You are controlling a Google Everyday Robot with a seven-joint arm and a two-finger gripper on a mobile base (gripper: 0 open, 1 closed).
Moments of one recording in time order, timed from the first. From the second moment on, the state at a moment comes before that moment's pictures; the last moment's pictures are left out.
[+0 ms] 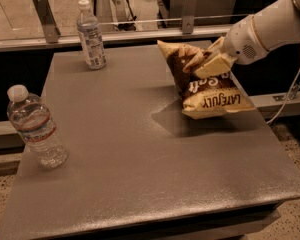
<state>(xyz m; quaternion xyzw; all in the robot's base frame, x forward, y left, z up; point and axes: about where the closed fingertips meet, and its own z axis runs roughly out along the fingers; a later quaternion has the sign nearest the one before) 0.596 -0.154 0.922 -0.55 0.74 0.16 0.36</state>
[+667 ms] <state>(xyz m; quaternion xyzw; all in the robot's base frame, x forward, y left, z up) 0.602 -0.135 0.979 -0.53 0.71 0.19 0.42</state>
